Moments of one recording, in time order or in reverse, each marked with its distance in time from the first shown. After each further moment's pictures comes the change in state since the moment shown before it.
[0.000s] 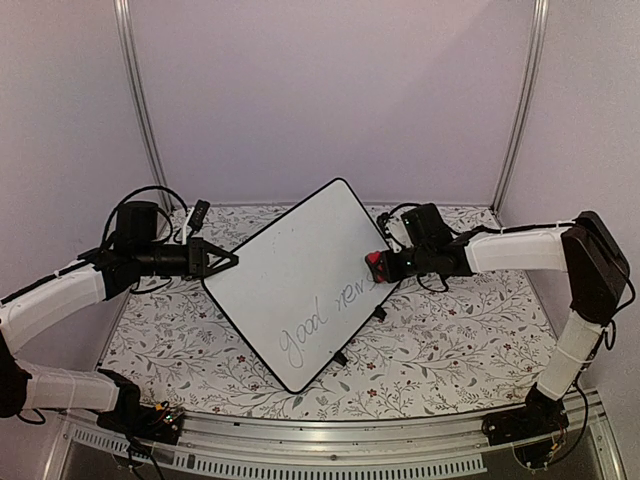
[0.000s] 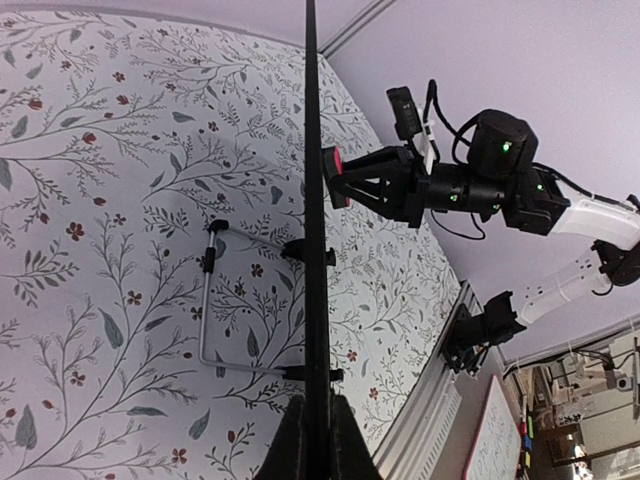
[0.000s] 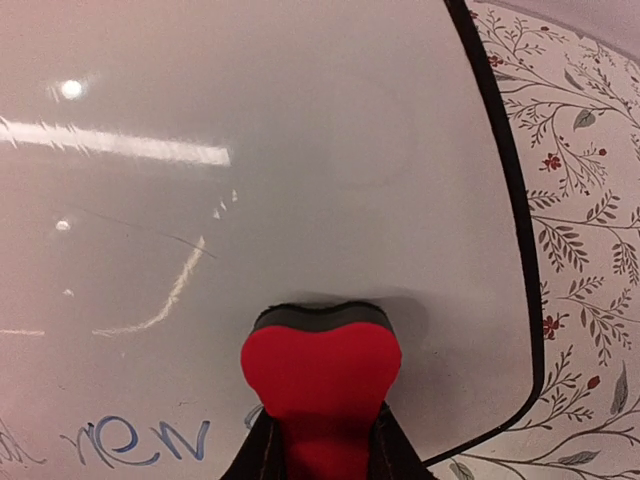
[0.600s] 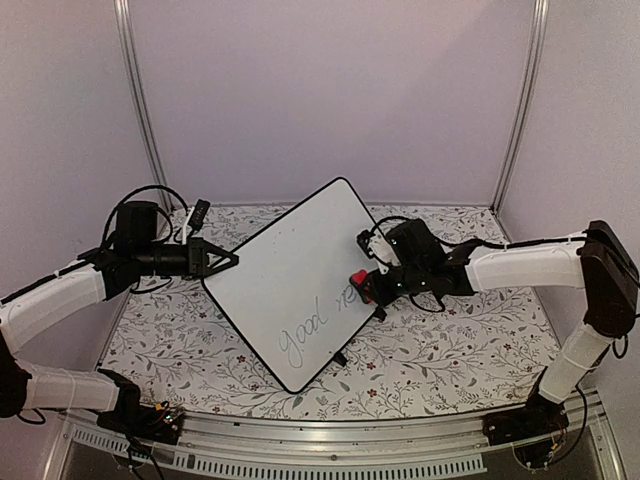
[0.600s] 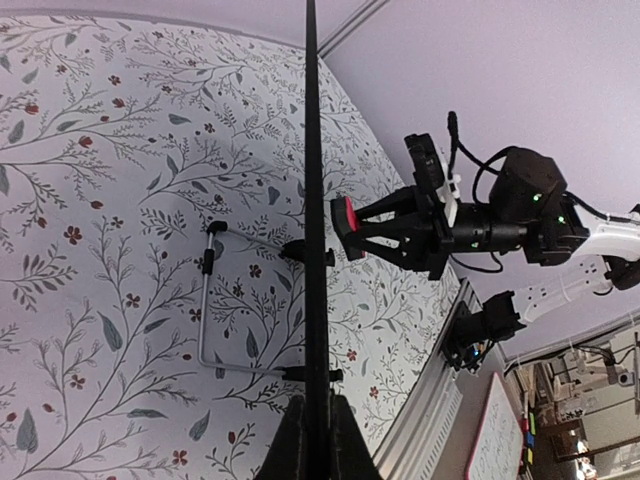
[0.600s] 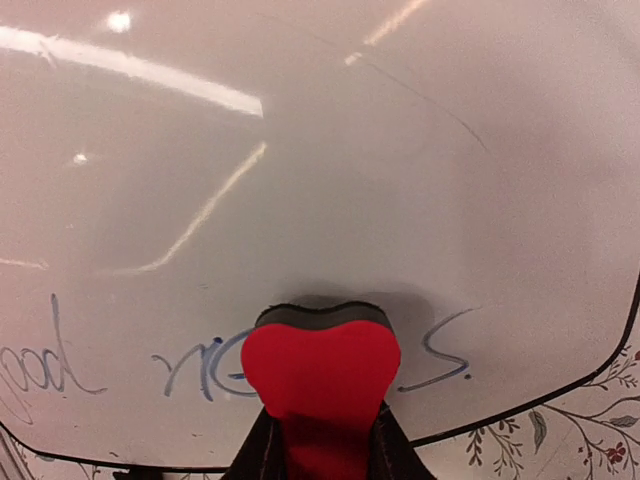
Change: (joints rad) left arm 0.000 0.000 0.000 0.005 0.009 0.010; right arm 0.125 -0.082 -0.074 -0.048 0.031 -0.040
